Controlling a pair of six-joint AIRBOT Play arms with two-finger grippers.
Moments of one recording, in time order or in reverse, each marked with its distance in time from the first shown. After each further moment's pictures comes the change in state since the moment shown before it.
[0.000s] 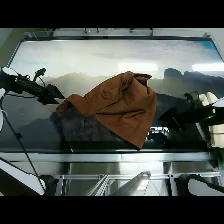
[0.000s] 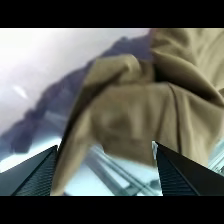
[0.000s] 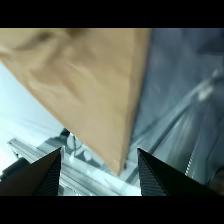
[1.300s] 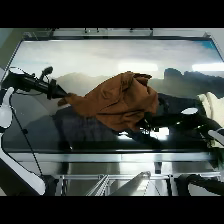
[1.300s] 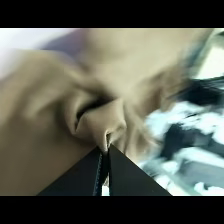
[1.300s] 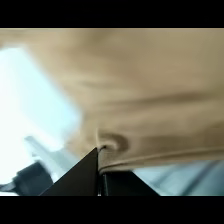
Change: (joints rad) left arm -0.001 -0.095 0.116 -0.356 -0.161 0.009; right arm 0.342 0.005 -0.085 0.373 -0.246 -0.161
